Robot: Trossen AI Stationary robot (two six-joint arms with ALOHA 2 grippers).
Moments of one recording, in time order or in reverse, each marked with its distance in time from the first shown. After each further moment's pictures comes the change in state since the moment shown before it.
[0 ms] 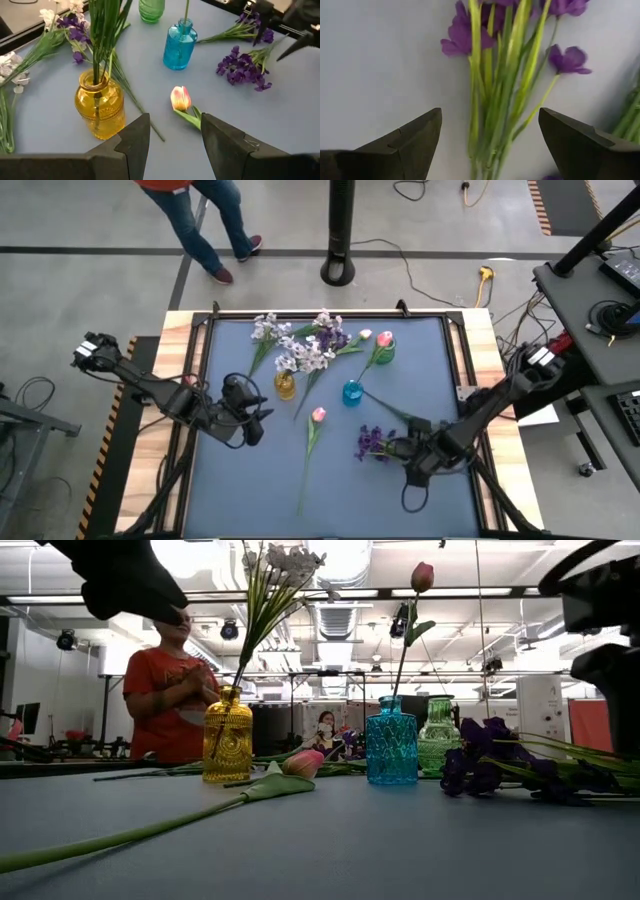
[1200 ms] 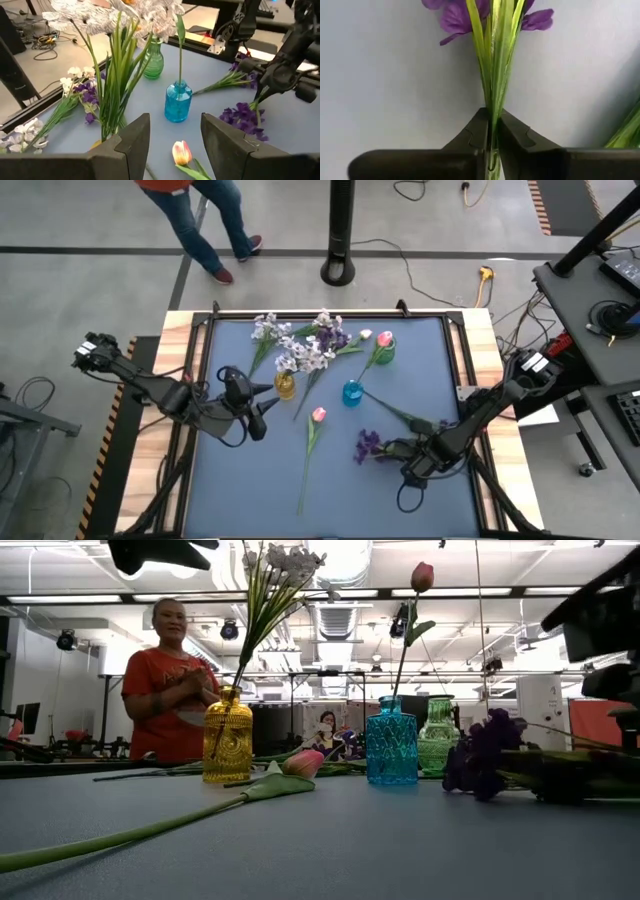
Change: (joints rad) left arm -0.002 0.023 0.119 0.110 -0.160 0.247; right arm -0.001 0.073 0.025 -0.032 -0.051 0.062
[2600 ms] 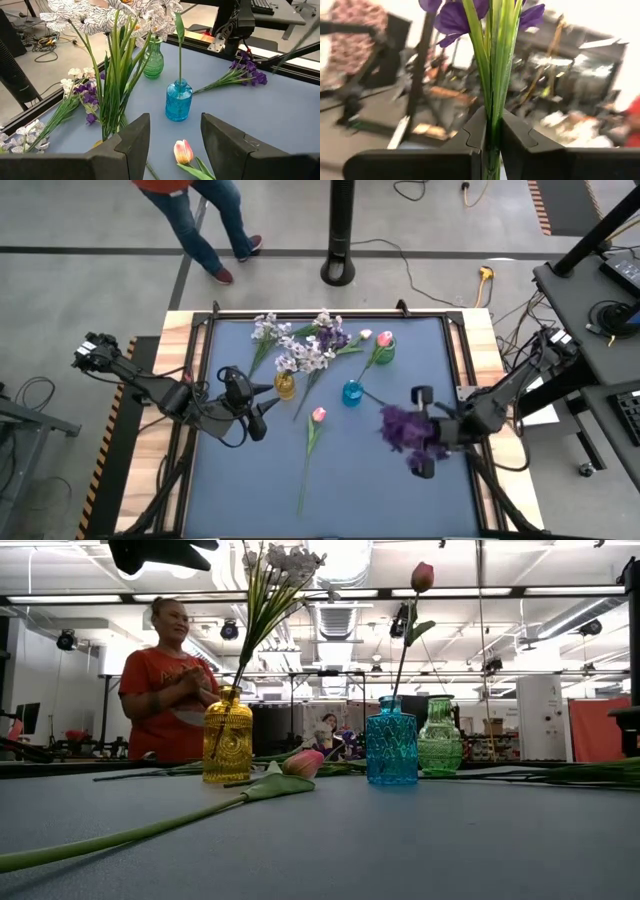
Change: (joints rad) left arm 0.000 0.001 -0.002 0.004 0.002 0.011; right arm -0.013 -0.442 -0.096 1.393 0.455 -1.316
